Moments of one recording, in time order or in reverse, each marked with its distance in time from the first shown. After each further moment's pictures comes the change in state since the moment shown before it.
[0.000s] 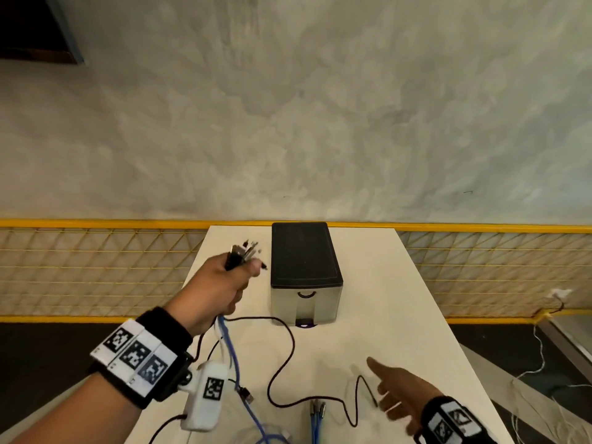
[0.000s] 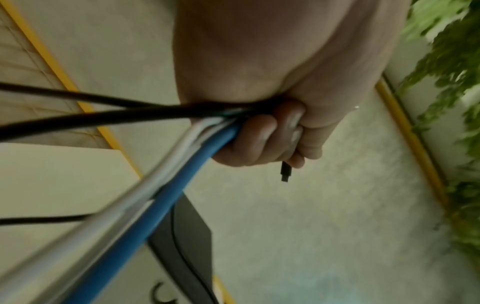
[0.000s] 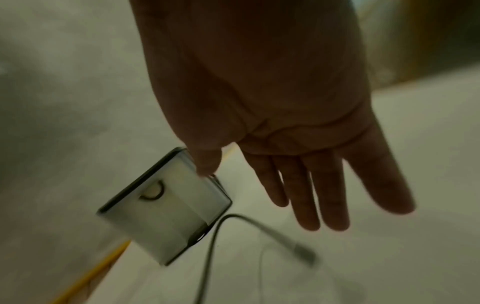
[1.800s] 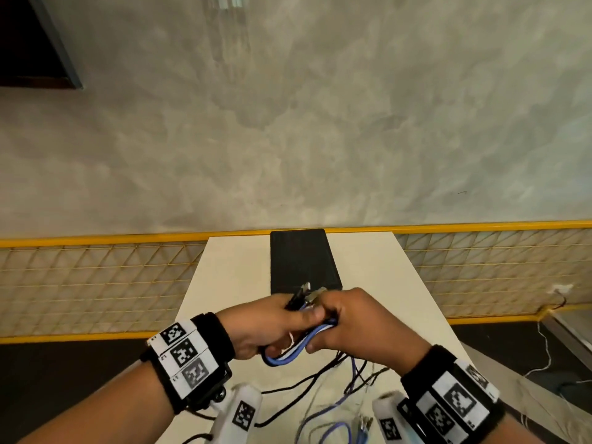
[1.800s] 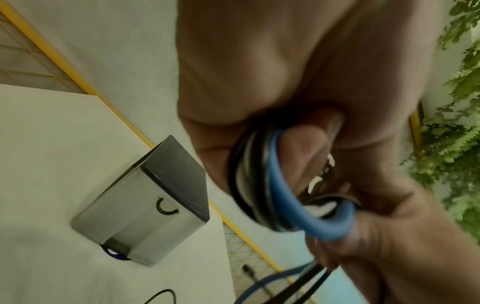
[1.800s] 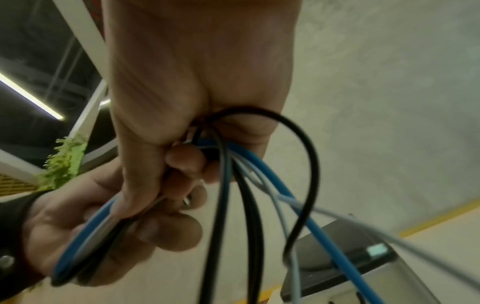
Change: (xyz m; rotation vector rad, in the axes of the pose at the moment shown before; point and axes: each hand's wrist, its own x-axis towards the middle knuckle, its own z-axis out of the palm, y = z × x) left_hand -0.019 0.009 0.058 0.226 -0.631 -0.126; right_hand -0.142 -0.103 0.025 -0.501 0.062 -1.302
